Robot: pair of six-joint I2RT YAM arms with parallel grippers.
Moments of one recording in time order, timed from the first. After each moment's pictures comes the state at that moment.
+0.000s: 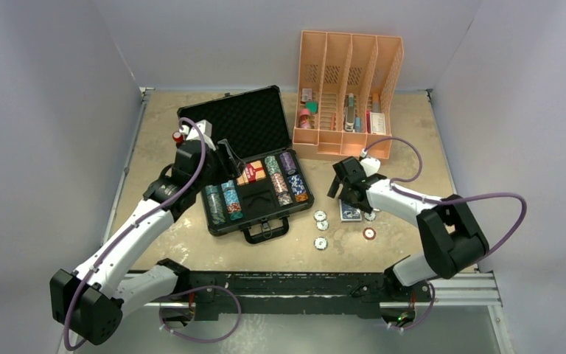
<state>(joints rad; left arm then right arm) -0.45 1.02 0.86 -0.36 -0.06 -0.68 0.50 1.47 0.76 -0.42 0.45 0.86</state>
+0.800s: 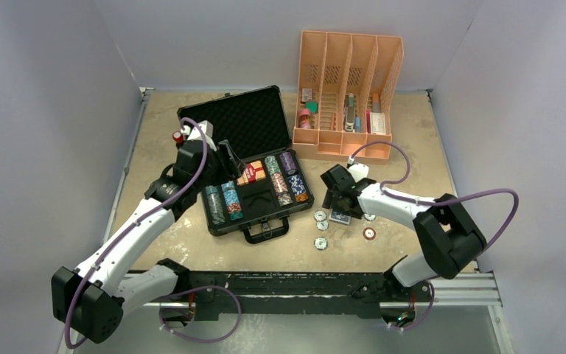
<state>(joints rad) -0.44 1.03 0.86 -0.37 -0.06 -0.67 0.63 1.49 0.76 -0.48 0.43 0.90</state>
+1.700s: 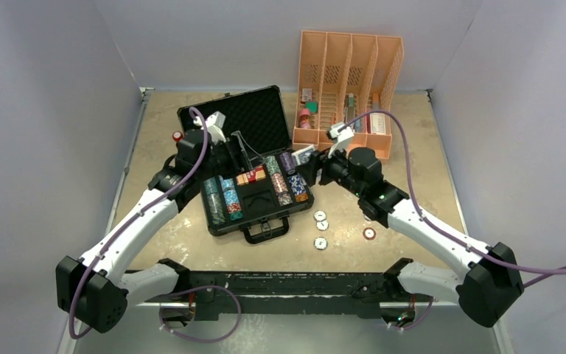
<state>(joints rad) -0.44 1.10 0.92 -0.29 0.20 -0.76 0.64 1.10 0.76 0.06 0.02 0.31</state>
